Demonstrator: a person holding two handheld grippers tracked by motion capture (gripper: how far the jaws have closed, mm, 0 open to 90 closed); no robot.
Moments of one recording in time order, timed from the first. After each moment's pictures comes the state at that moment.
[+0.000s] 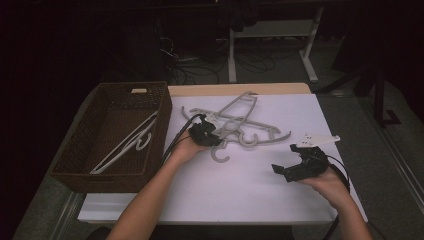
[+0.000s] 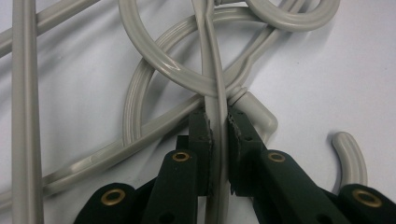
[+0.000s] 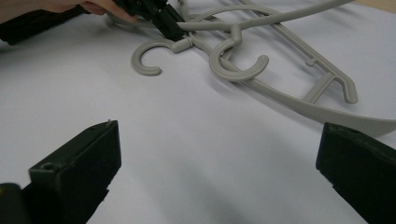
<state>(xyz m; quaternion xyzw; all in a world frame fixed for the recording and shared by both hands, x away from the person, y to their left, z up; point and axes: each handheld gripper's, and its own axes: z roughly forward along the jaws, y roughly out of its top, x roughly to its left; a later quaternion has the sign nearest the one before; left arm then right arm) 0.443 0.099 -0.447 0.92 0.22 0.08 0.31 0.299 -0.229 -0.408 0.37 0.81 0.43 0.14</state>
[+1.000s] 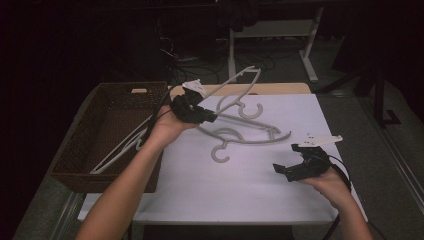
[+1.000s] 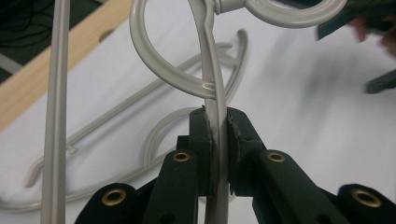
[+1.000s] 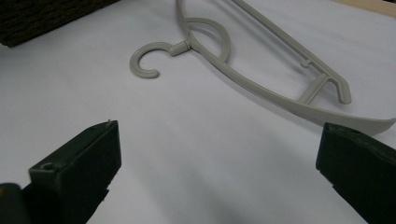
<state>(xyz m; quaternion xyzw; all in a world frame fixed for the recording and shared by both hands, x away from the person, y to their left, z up) 0.400 0.135 -0.282 0.89 0.22 0.07 0.39 0.298 -0.232 -0.406 0.37 0.81 0.43 0.14</state>
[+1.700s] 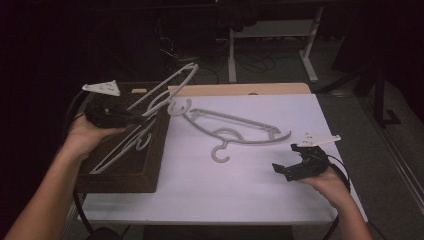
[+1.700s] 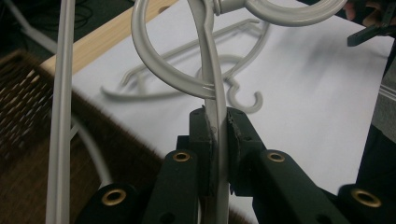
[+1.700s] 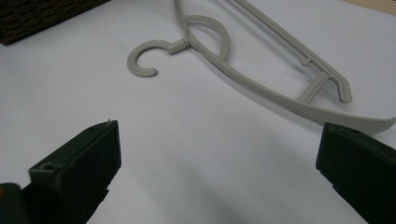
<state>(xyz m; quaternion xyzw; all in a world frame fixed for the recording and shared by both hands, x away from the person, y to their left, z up) 0.366 0.310 -0.263 0.87 0.28 0.09 0.40 0.300 -0.230 -0.407 0.38 0.81 0.43 0.14</state>
